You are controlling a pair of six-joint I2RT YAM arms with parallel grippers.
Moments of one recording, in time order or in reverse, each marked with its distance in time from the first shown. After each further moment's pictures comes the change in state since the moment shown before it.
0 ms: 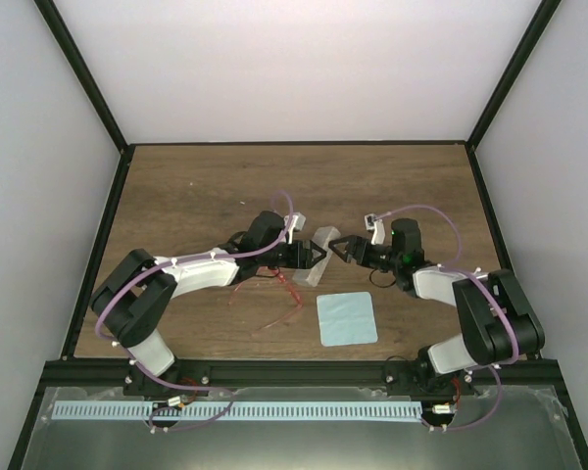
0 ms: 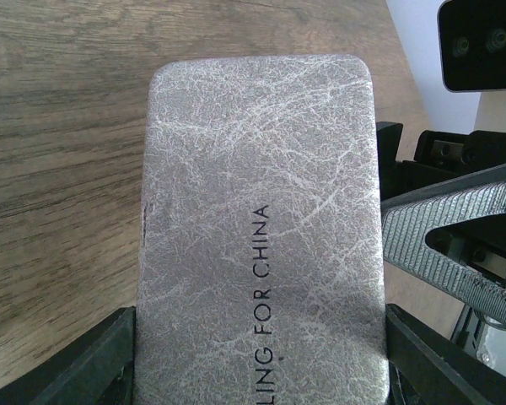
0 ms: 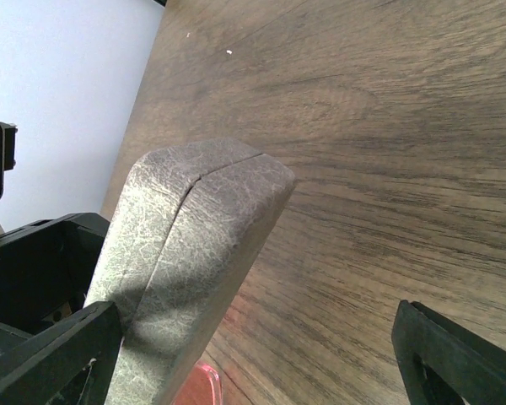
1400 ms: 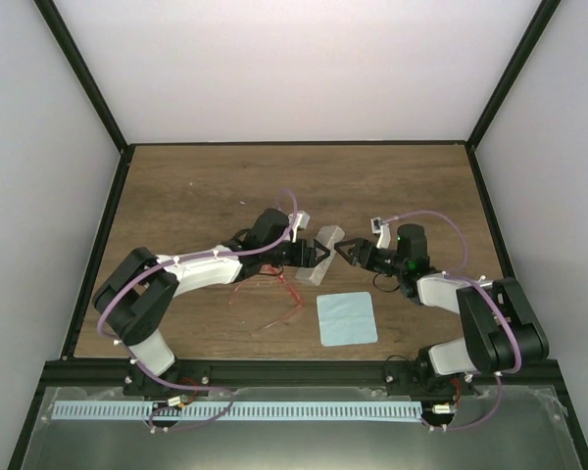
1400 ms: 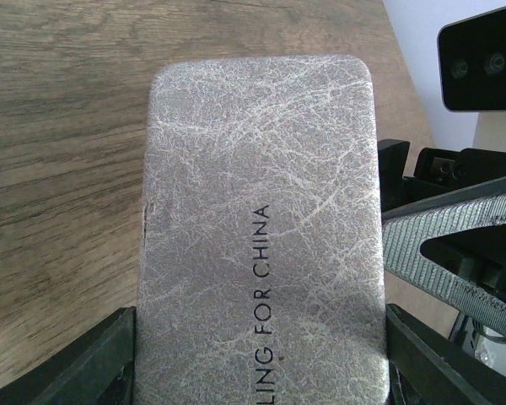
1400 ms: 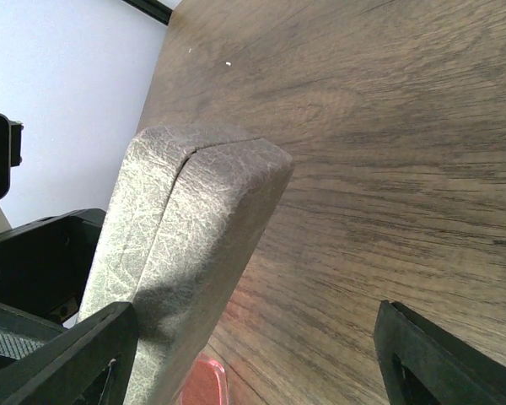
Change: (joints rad) left arm -0.012 0.017 0.044 -0.034 -0.011 0.013; right arm -0.037 -0.049 -0.064 0.048 -0.005 0.047
